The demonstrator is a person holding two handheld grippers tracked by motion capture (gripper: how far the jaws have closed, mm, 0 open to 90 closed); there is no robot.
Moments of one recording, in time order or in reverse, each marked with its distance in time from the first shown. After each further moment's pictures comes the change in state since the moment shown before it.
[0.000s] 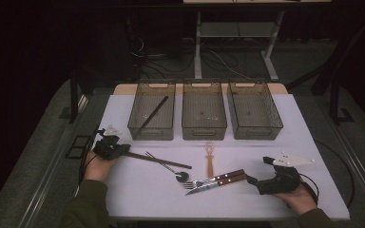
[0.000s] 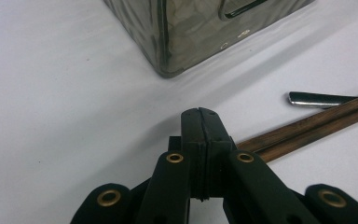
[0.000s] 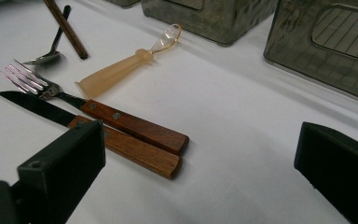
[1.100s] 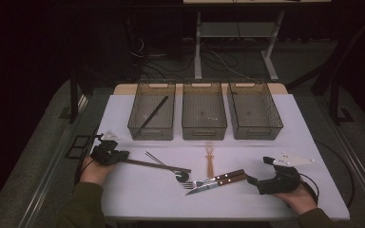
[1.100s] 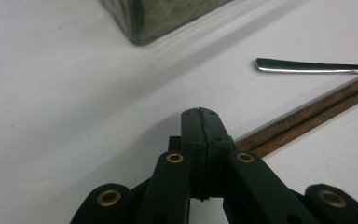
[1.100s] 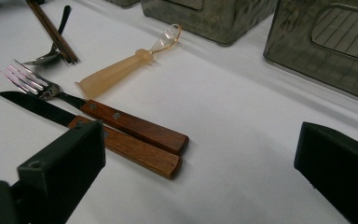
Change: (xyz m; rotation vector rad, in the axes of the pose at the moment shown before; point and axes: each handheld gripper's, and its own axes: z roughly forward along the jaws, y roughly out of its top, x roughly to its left) left arm -0.011 -0.010 -0.012 0.049 -0.050 0.001; right arm 0.000 0.000 0.000 0.001 0.001 0.003
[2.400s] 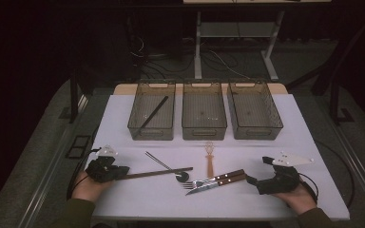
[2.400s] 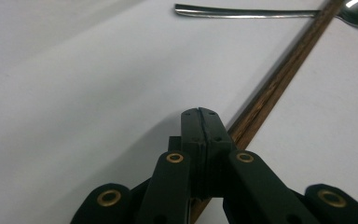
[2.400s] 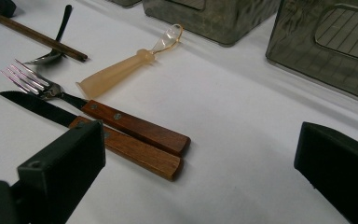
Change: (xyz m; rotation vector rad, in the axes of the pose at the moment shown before) left arm -0.030 -0.032 -0.023 0.010 -0.113 0.038; right arm 0.001 0.001 0.001 0.002 0.003 0.001
